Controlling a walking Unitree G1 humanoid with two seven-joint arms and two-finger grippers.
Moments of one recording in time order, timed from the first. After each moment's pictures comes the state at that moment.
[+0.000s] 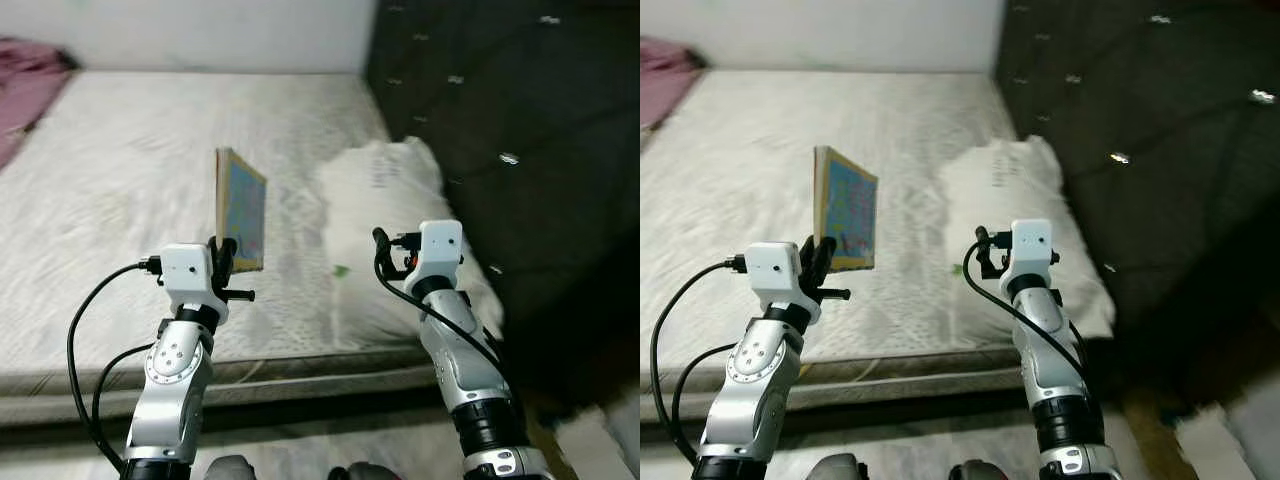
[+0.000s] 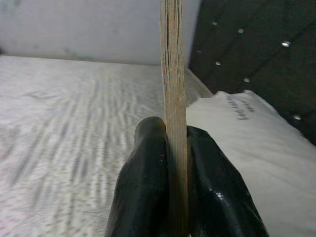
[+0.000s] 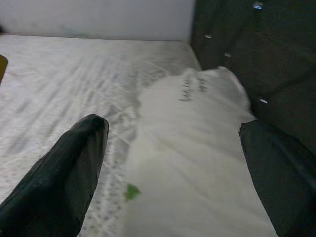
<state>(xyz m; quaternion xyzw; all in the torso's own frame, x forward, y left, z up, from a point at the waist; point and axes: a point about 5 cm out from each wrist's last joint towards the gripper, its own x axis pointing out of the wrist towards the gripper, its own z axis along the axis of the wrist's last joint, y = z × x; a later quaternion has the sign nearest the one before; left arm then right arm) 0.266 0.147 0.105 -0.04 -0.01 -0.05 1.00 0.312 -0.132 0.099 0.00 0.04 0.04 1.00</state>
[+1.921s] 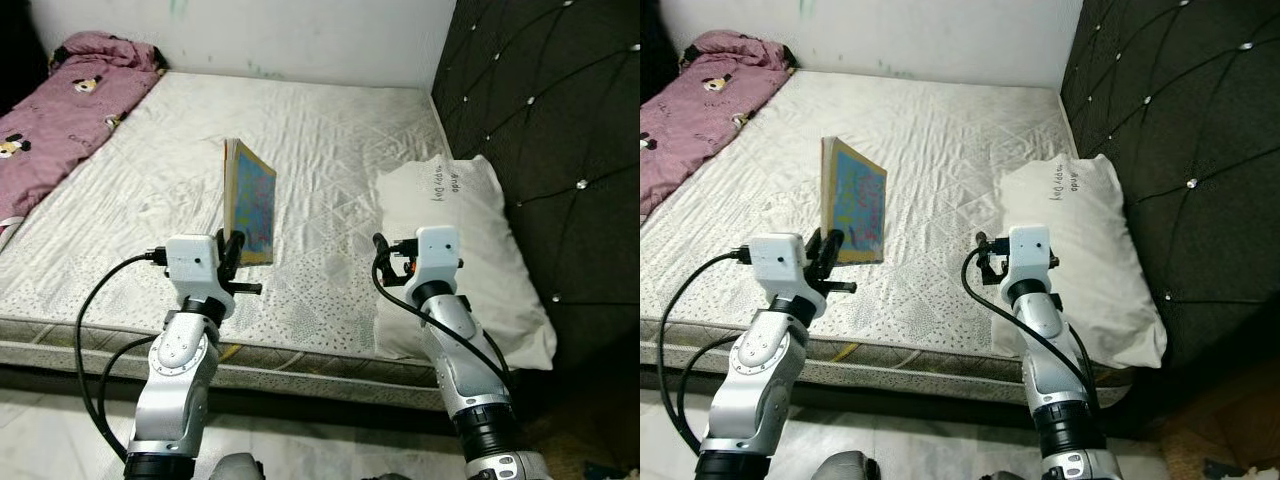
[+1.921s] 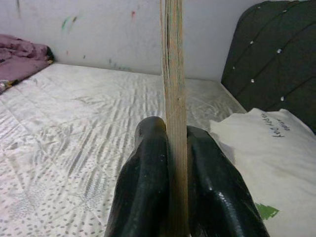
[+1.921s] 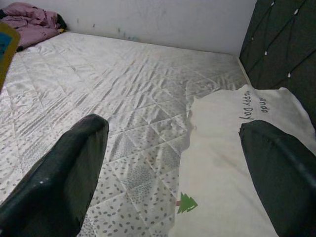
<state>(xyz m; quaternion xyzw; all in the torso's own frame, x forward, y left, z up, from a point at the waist) 0.271 0.136 0.116 -0.05 -0.01 -0.07 1.00 0.308 -0.133 0.095 -0.02 0.04 0.04 1.00</state>
